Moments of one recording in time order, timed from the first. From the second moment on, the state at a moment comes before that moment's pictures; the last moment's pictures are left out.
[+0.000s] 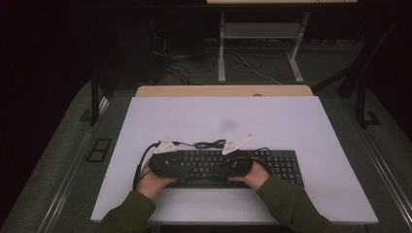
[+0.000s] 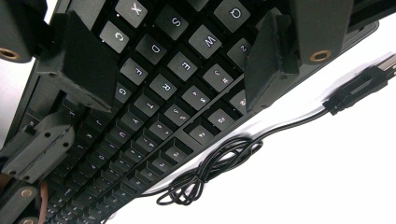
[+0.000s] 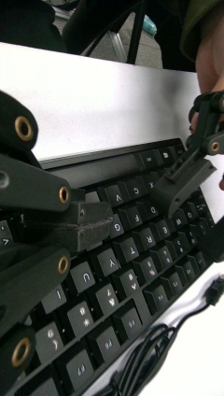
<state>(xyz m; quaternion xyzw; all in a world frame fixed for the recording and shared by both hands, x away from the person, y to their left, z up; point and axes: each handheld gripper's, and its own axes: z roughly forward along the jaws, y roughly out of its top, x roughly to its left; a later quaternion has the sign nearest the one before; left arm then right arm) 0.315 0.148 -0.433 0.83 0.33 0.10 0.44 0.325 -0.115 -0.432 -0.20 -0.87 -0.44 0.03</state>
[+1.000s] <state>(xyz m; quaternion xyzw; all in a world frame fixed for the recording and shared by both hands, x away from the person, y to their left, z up) 0.315 0.147 -0.434 0.83 0.33 0.10 0.44 0.322 -0.109 -0.439 -0.20 -0.89 -0.42 0.03</state>
